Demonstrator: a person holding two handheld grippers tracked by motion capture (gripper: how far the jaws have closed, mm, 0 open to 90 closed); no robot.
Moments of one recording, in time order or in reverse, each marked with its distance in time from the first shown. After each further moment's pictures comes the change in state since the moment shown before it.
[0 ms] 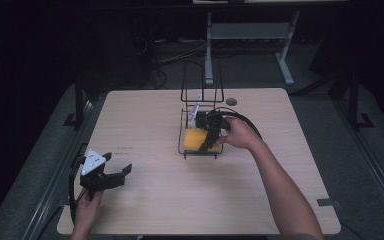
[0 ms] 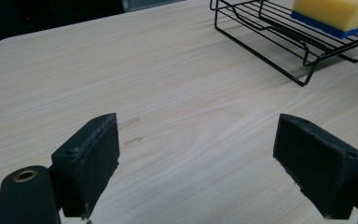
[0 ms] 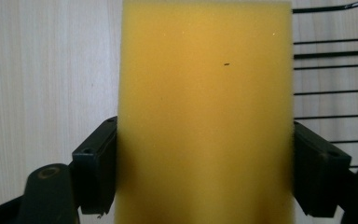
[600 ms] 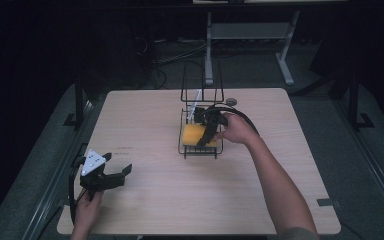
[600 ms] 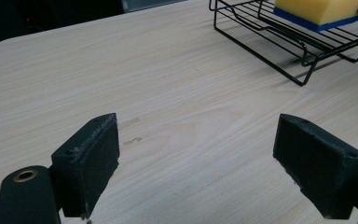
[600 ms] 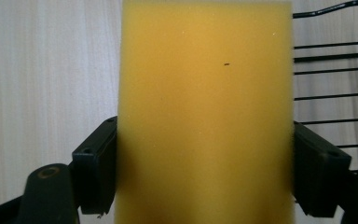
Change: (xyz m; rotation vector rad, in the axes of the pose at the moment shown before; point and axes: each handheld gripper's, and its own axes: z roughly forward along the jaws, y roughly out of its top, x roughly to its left) left arm -0.001 0.000 -0.001 -0.002 0.002 0.001; right arm -0.016 0.004 0.003 0.001 -0.011 0.025
